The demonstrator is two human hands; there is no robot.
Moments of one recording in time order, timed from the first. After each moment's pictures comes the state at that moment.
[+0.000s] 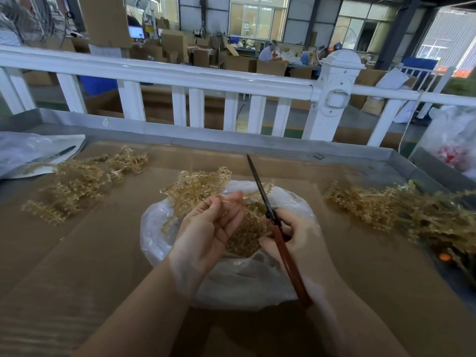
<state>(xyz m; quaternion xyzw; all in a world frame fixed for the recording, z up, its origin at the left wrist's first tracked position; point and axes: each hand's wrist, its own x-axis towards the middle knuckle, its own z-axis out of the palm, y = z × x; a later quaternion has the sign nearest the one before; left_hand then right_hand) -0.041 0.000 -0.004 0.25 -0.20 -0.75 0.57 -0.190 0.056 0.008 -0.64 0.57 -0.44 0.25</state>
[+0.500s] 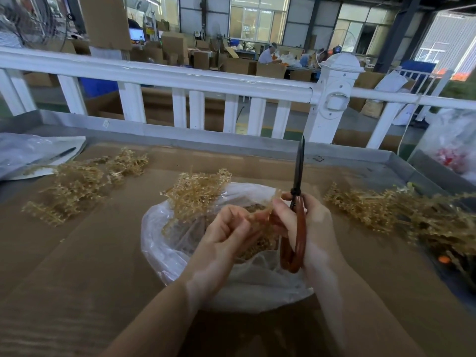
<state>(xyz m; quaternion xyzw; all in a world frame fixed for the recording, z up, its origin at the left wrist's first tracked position) -0.047 0.027 -0.022 0.22 -0.50 -0.65 0.52 -0.194 0.030 0.013 -0.47 0.60 -0.57 0.31</state>
